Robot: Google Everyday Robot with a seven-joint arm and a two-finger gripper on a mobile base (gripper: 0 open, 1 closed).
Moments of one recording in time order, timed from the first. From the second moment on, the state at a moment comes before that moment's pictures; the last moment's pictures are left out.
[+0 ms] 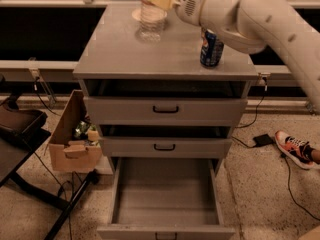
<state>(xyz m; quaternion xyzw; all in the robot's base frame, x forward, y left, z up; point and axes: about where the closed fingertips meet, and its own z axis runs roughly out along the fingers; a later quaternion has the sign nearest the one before) 0.725 -0.007 1.054 -0.25 0.63 0.38 0.63</state>
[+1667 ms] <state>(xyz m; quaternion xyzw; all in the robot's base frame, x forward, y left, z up) 0.852 0.107 0.934 -0.29 0.64 0.39 0.60</state>
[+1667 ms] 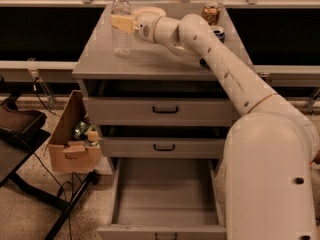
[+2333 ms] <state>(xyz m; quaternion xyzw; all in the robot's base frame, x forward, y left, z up) 0.853 0.103 0.930 -0.29 0.64 0.38 0.60</state>
